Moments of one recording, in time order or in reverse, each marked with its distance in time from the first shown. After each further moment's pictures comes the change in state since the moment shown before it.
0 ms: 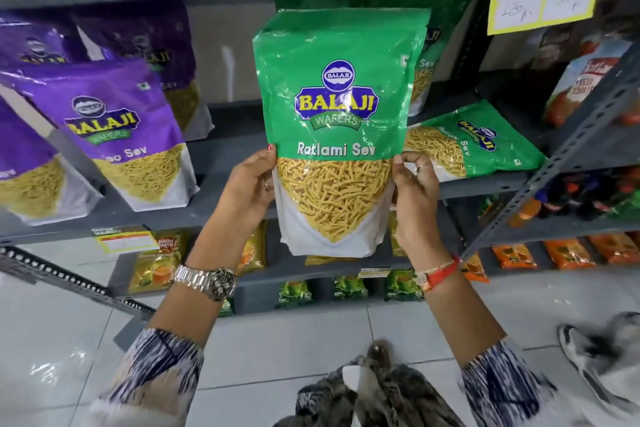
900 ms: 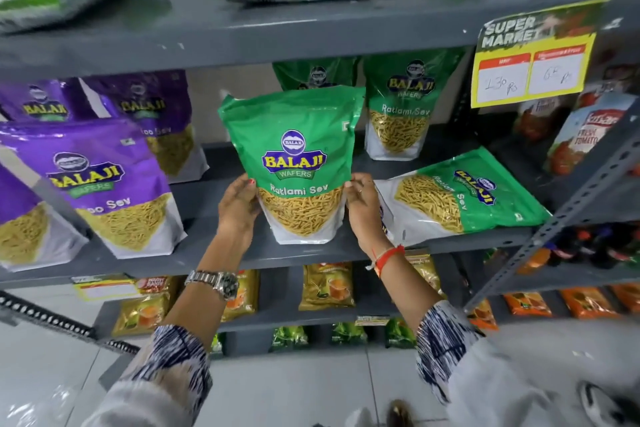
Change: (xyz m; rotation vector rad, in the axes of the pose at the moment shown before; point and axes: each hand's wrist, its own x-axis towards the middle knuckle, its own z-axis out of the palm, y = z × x) left_hand 0.089 -0.018 -0.017 -0.044 0.426 0.084; right_hand 0.091 0.045 0.048 -0.196 -0.188 0.047
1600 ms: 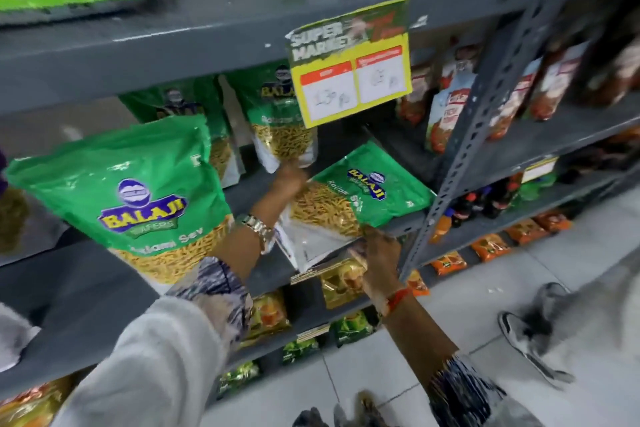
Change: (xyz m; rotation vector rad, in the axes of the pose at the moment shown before) left_hand 0.002 -0.073 0.253 0.978 -0.645 0.147; right_hand -0.008 0.036 -0.158 0.426 0.710 0.588
